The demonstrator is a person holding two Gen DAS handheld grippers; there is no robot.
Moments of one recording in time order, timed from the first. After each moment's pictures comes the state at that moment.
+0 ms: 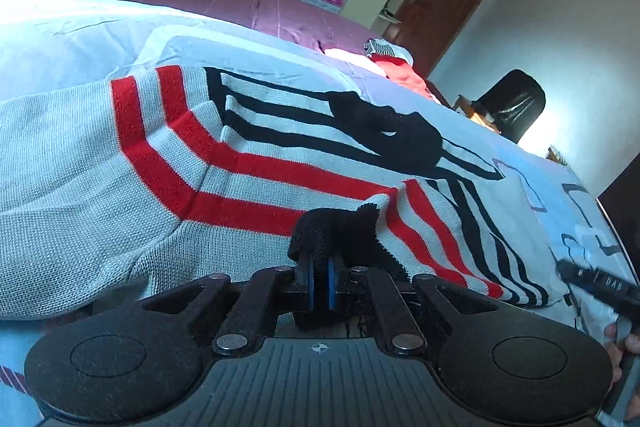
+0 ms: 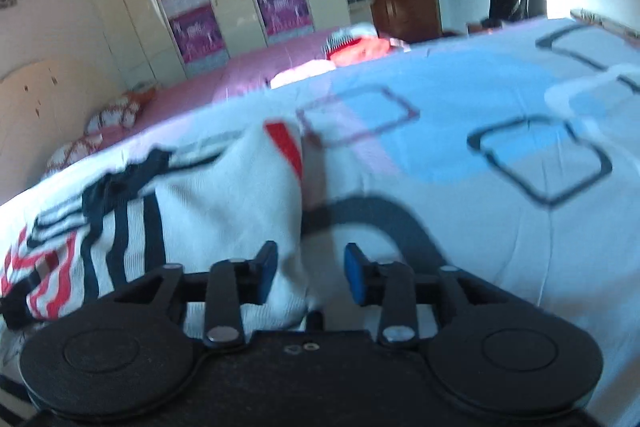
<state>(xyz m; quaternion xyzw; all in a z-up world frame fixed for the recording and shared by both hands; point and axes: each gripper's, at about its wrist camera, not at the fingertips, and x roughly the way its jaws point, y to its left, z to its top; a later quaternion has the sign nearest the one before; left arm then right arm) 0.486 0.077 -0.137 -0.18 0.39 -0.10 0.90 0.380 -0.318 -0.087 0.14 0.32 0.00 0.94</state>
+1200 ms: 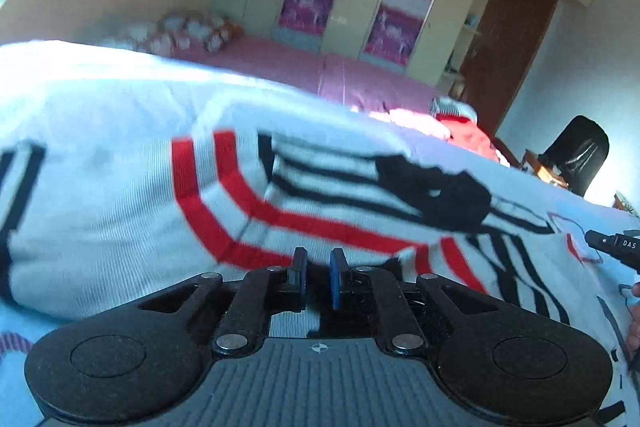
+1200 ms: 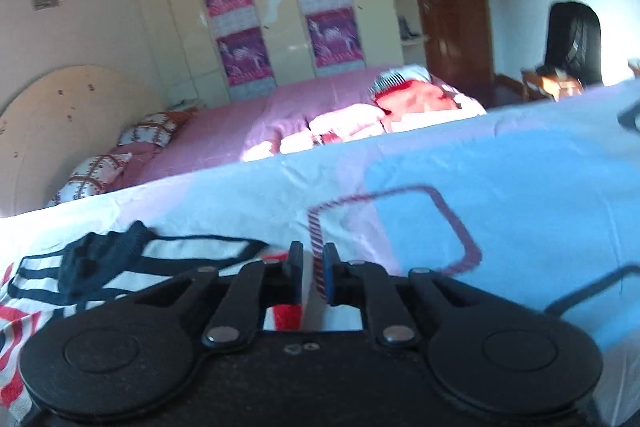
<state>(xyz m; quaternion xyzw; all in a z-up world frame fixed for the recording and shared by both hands) 0.468 0.052 -0.111 -0.14 0.31 0.03 0.94 0.488 -0.349 -0.081 0.09 0.28 0.08 0.95</state>
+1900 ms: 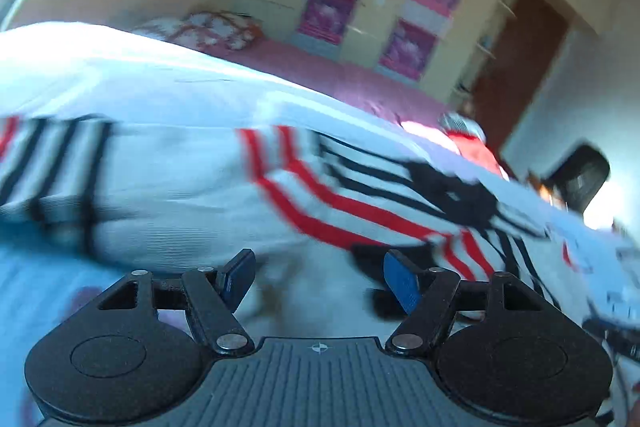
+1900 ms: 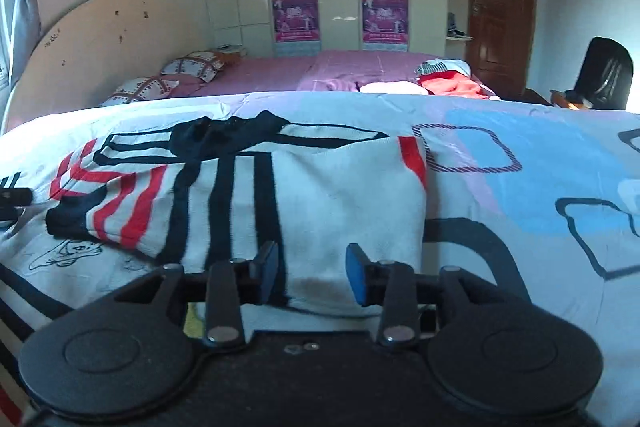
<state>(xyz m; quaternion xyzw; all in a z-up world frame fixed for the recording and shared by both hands) 0.392 0.124 -0.107 -0.21 0.30 0.07 0.93 0.346 -0.247 -0.067 0.00 0.32 0.11 0.94</state>
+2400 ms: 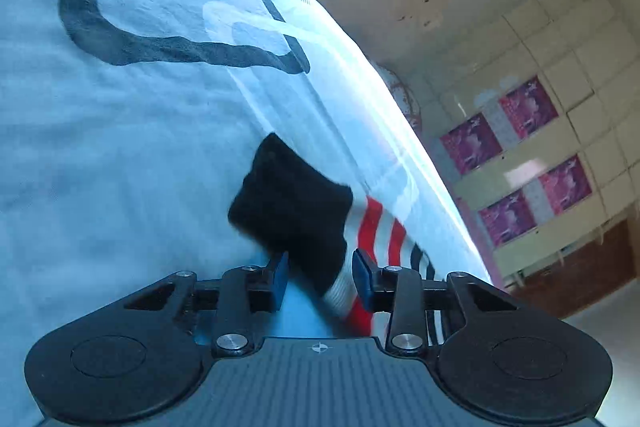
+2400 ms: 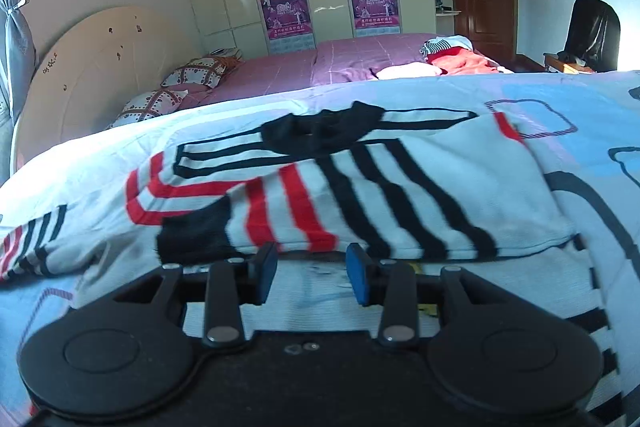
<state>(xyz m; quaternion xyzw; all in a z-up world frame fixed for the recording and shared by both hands) 0.280 0.408 -0.163 -0.47 0.21 0.22 0.83 0.320 -0.118 -0.048 0.07 0.34 0.09 0.93</state>
